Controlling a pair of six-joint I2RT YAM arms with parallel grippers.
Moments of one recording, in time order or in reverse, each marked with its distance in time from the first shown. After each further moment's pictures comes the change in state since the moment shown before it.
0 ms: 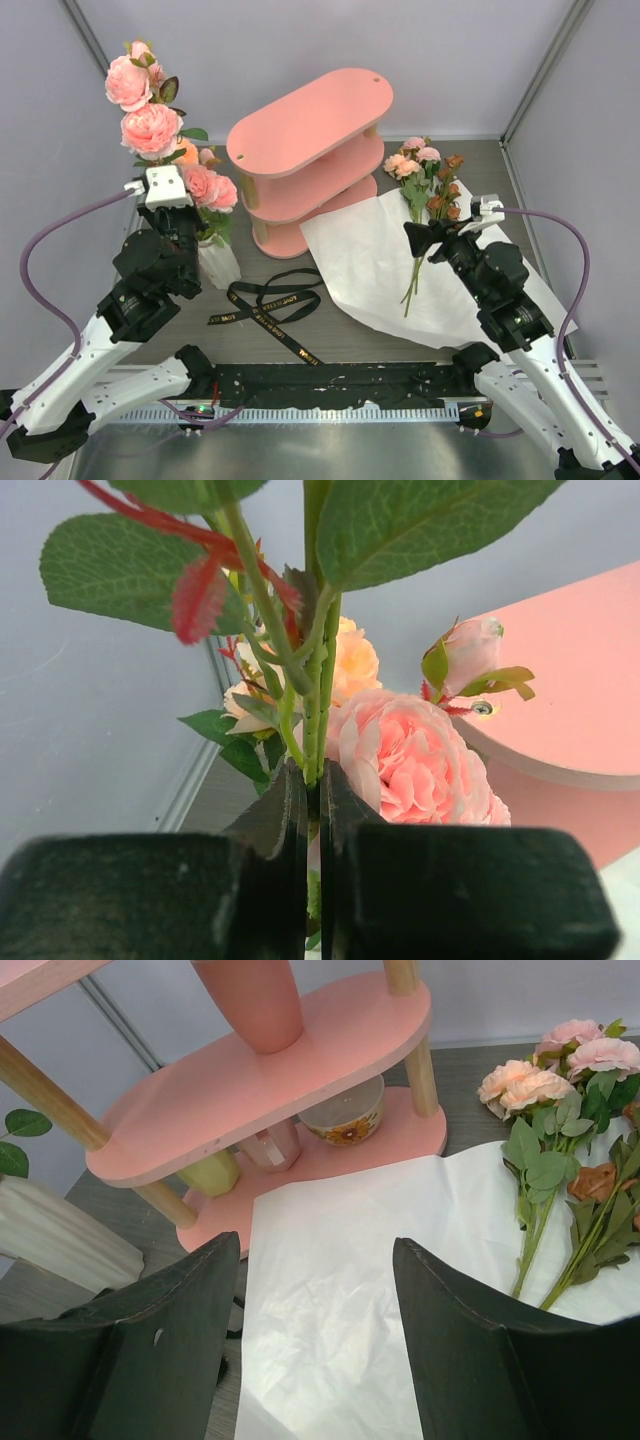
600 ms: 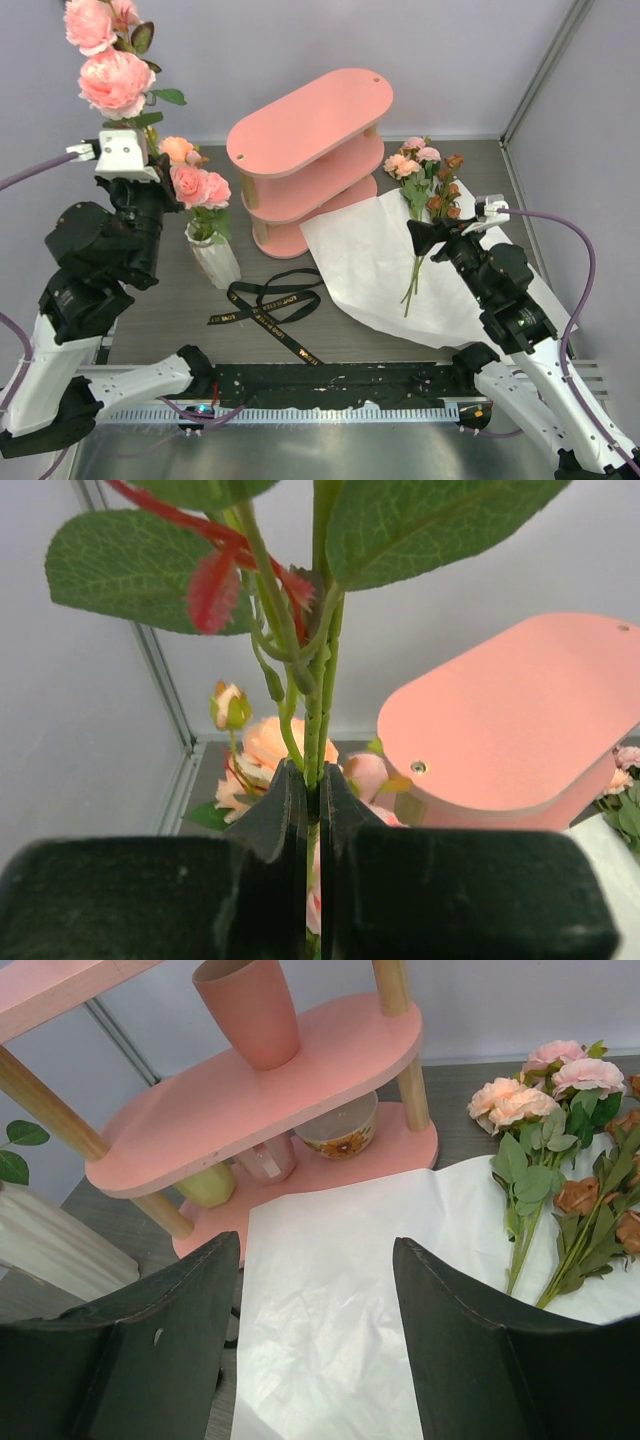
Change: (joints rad) left arm 0.000 0.146 0.517 -0.376 0.187 -0.039; right arm 0.000 -0.011 0.015 -0.002 0.015 -0.018
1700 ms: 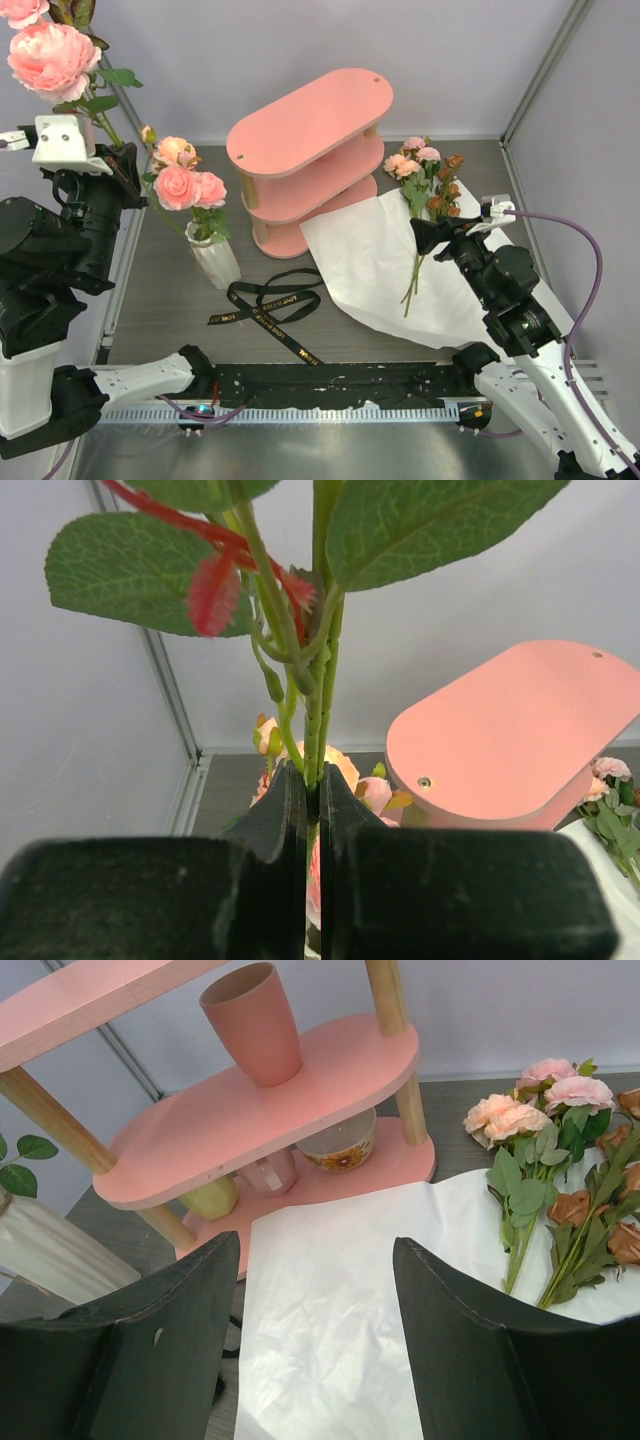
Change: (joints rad) left arm 0.000 0.059 0.281 -0.211 0.019 -0.009; right arm 0.000 -0.017 0.020 -0.004 0.012 -0.004
